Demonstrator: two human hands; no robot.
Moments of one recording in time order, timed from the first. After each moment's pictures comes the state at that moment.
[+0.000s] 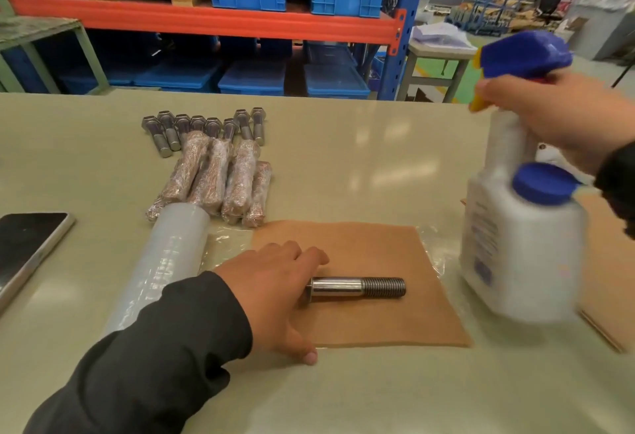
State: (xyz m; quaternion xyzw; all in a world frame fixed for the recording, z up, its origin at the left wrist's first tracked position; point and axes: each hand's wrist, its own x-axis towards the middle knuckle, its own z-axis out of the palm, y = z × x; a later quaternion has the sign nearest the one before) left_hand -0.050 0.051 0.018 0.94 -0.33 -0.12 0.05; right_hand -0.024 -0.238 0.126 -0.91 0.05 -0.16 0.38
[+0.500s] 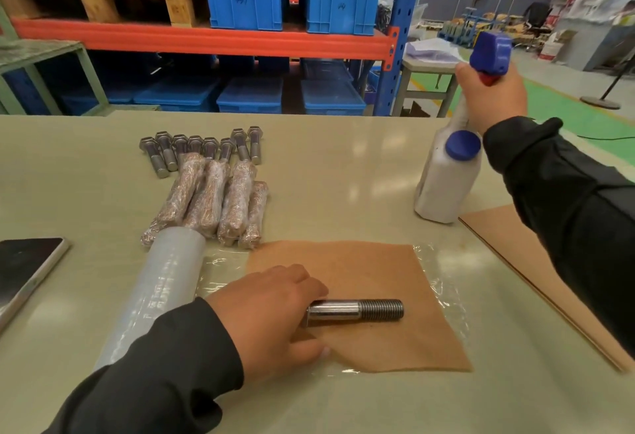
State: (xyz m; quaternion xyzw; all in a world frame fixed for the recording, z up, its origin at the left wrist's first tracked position) left_hand -0.053 0.047 0.028 0.92 -0.37 -0.07 0.08; right_hand 0.098 -0.244 0.113 -0.82 0.10 -0.34 0.45
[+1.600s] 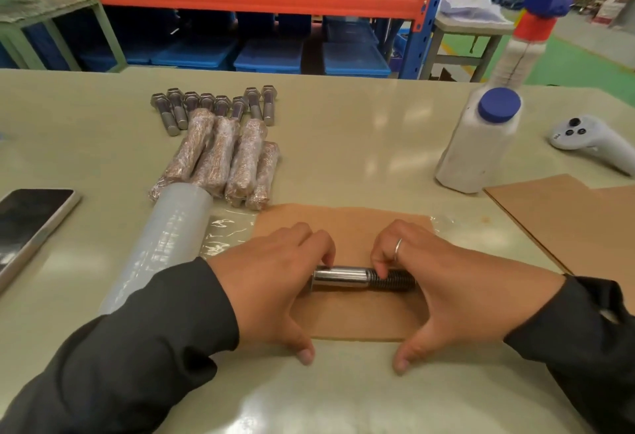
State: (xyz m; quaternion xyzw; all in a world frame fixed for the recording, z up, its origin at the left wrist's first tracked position) left_hand -0.054 0.049 0.025 0.93 -0.34 -0.12 0.08; right_hand -0.057 -0.179 0.026 -0.92 -0.31 0.17 0.15
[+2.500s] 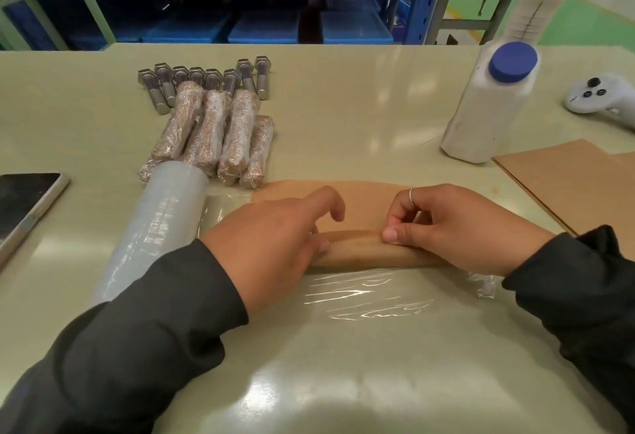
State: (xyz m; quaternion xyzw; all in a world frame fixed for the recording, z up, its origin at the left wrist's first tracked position) left_hand -0.054 0.040 0.023 0.94 -0.27 -0.01 0.20; right_hand -0.040 -0.177 0.020 -0.93 -0.12 0.11 0.32
